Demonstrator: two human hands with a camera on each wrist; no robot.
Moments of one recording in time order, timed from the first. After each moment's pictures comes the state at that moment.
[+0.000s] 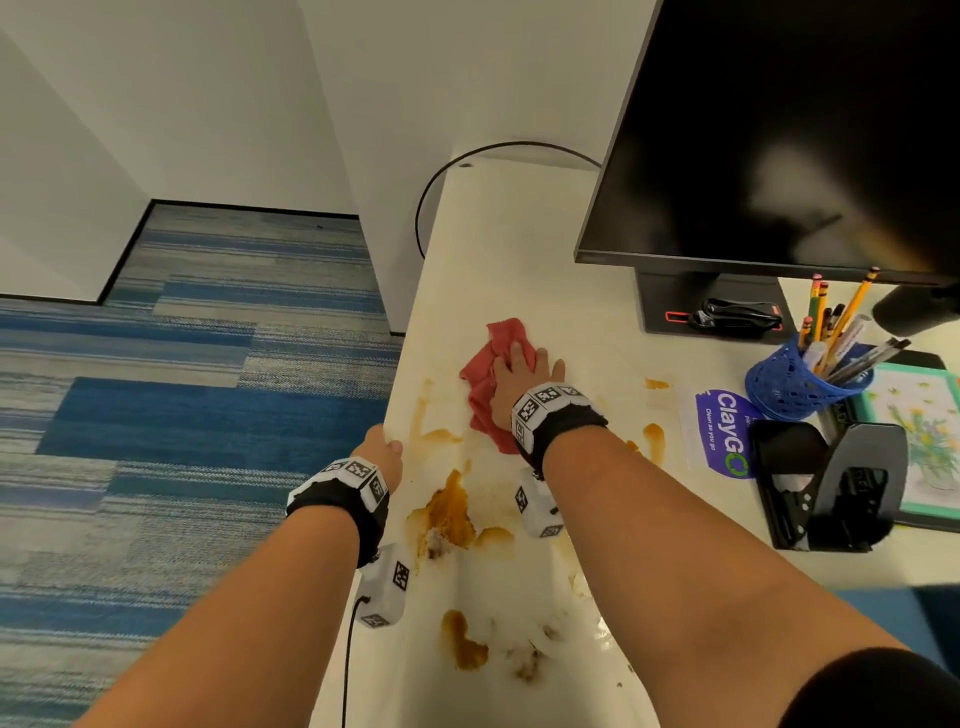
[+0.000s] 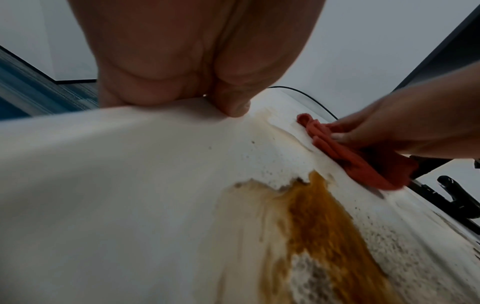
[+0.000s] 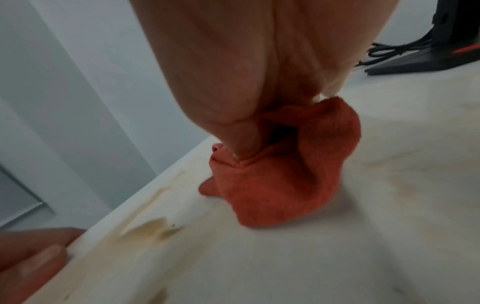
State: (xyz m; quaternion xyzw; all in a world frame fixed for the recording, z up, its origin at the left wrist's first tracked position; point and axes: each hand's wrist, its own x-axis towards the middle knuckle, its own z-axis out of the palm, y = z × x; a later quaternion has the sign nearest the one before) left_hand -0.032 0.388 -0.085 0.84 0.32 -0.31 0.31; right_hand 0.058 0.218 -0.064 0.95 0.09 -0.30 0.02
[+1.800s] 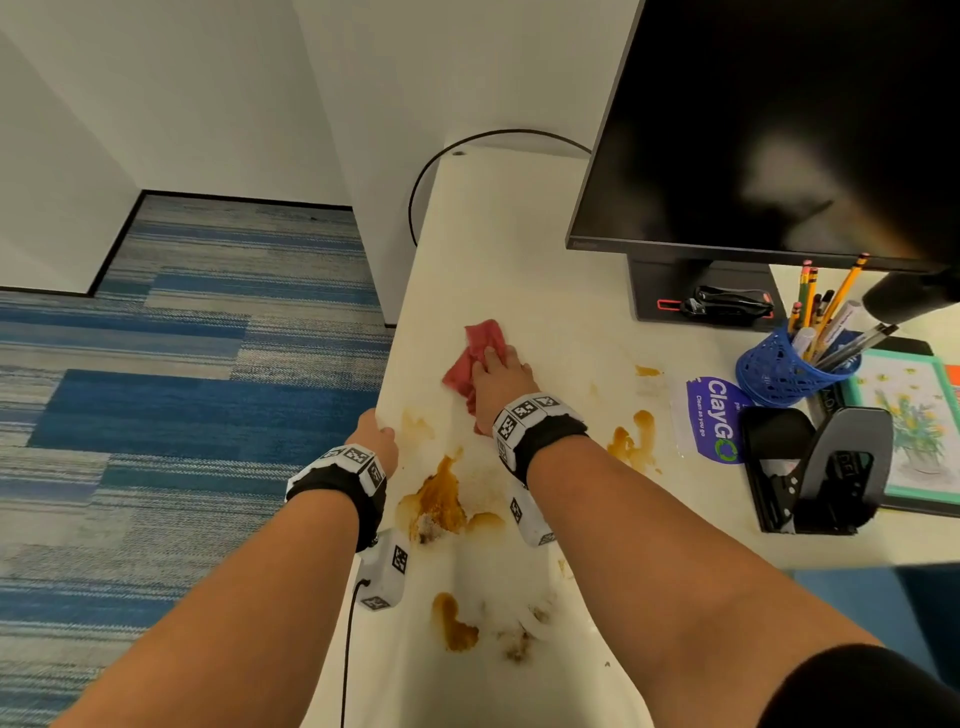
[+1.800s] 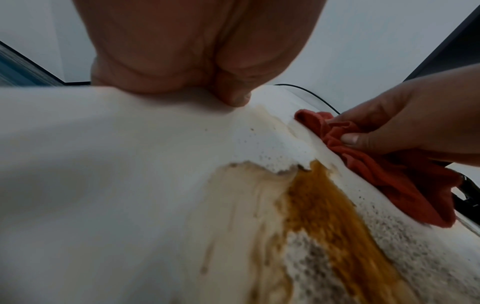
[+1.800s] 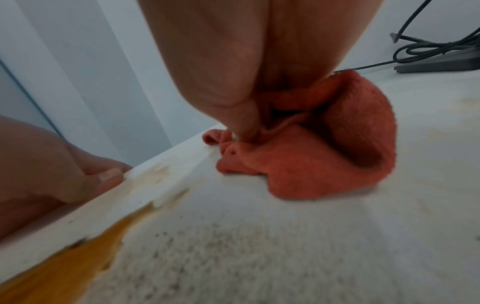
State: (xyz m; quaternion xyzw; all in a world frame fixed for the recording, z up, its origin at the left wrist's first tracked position) left_hand -0.034 0.380 -0.083 0.82 0.35 -0.27 0.36; right_hand 0.040 0.224 -0.072 0.95 0.16 -0.26 0.00
